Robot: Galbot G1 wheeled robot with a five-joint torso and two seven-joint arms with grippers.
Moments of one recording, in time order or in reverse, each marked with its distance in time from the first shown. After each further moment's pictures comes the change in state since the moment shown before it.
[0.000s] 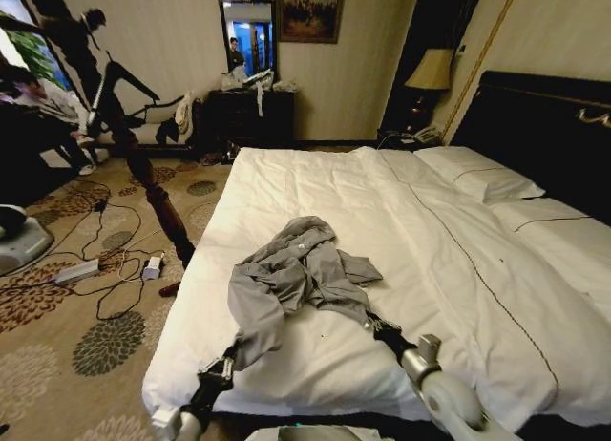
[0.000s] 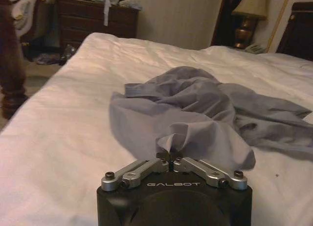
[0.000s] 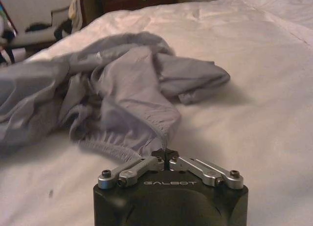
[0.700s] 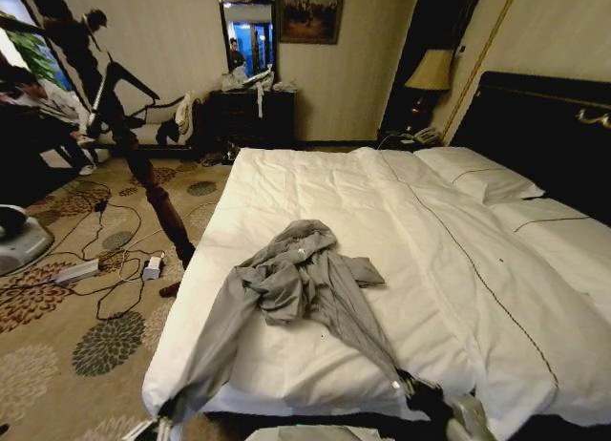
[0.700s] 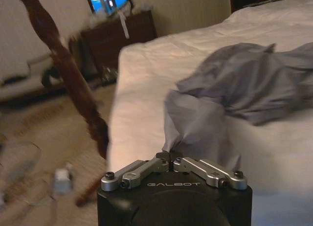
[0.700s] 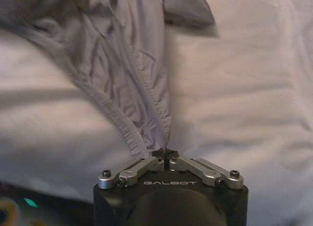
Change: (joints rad) left arm 0.513 -0.004 -0.344 -0.051 0.211 -0.326 -0.126; right arm -0.564 -0.027 0.240 0.278 -0.259 -0.195 0.123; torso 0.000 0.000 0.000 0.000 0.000
